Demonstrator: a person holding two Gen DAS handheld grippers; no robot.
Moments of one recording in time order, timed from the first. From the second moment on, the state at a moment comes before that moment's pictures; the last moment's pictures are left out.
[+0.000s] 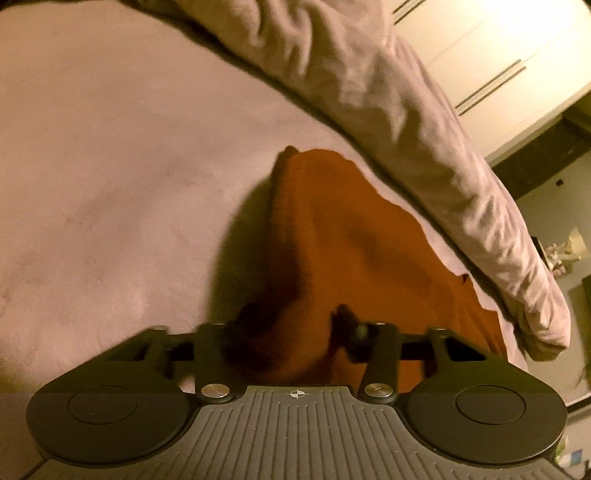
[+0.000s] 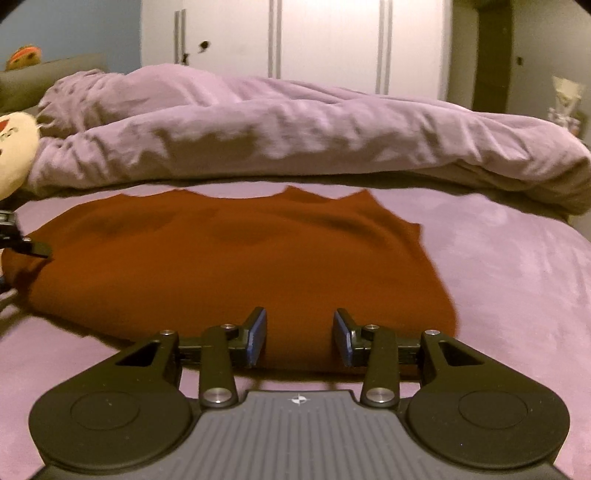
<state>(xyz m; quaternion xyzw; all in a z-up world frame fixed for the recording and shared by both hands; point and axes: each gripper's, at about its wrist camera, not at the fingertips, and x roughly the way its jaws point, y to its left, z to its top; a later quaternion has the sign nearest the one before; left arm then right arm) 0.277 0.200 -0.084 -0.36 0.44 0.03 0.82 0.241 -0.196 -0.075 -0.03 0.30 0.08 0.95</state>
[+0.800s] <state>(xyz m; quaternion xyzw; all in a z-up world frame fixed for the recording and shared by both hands) 0.294 0.172 -0.022 -0.32 0.40 0.00 0.86 0.247 -0.149 -0.078 -0.09 0.28 0.14 0.95</state>
